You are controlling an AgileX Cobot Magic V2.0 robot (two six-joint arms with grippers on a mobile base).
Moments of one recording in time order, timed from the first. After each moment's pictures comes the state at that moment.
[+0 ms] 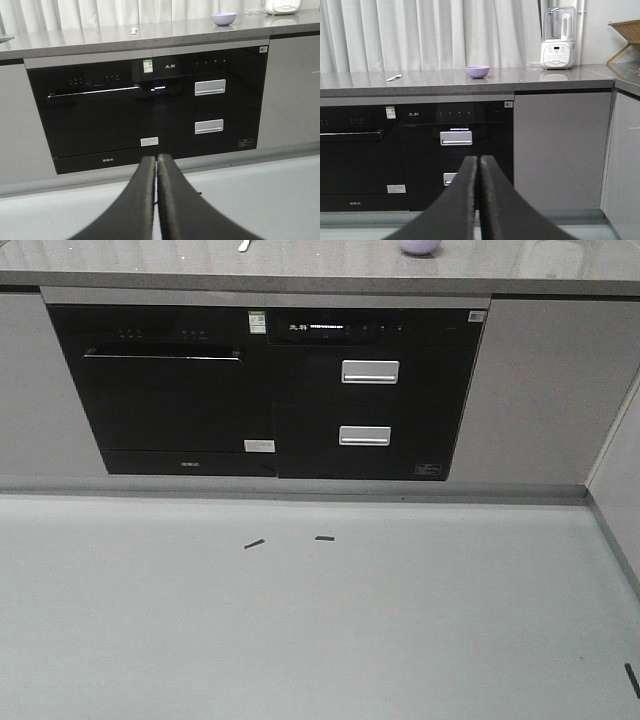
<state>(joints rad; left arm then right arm) -0.13 -0.01 0.03 0.08 0.18 -0.10 -0.04 -0.01 0.03 0.03 0.00 0.00</state>
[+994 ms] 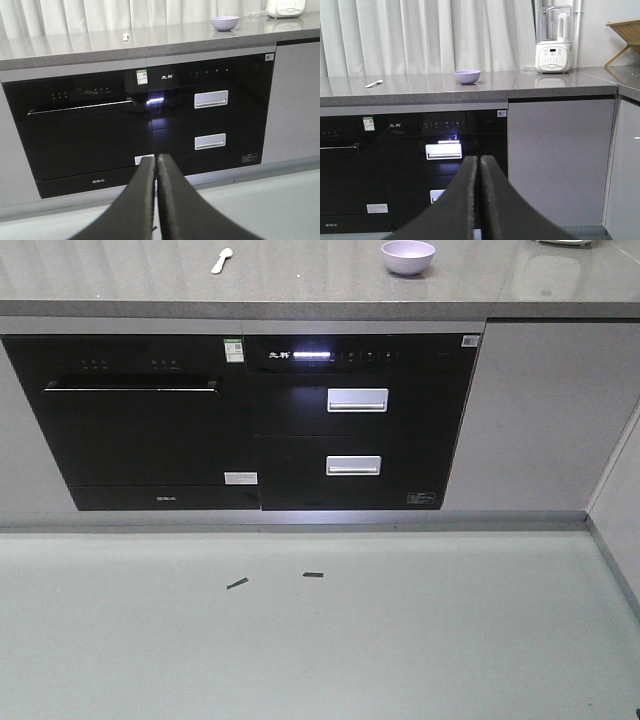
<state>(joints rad) -0.13 -0.01 0.03 0.08 0.18 -0.10 -0.04 -0.01 0.03 0.03 0.00 0.00</state>
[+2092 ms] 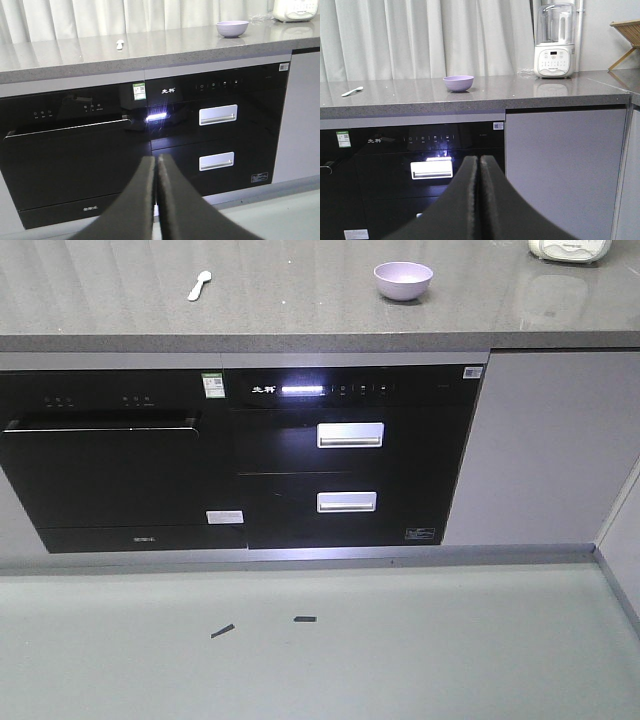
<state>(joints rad) -0.13 -0.01 0.03 0.08 0.18 -0.10 -0.04 -0.01 0.03 0.03 0.00 0.00</state>
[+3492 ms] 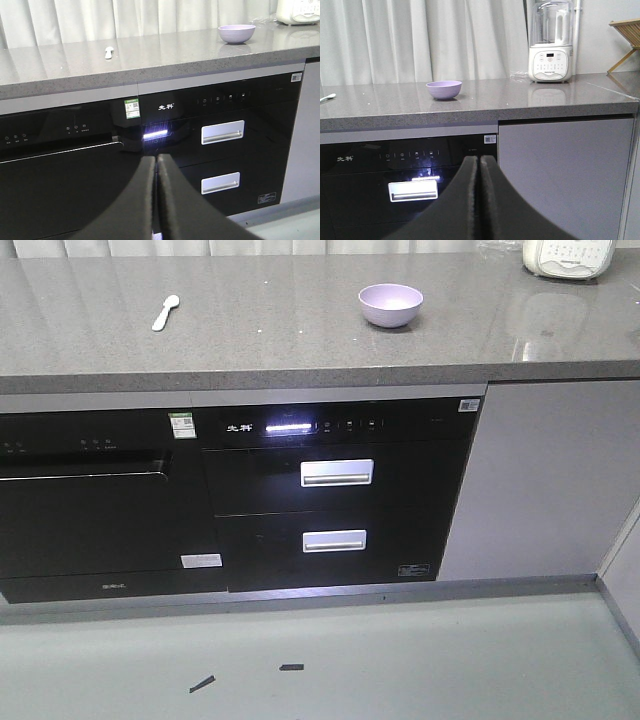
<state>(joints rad) -0.13 -0.01 0.03 0.08 0.18 -0.10 -0.04 -0.01 0.03 0.03 0.00 0.00</state>
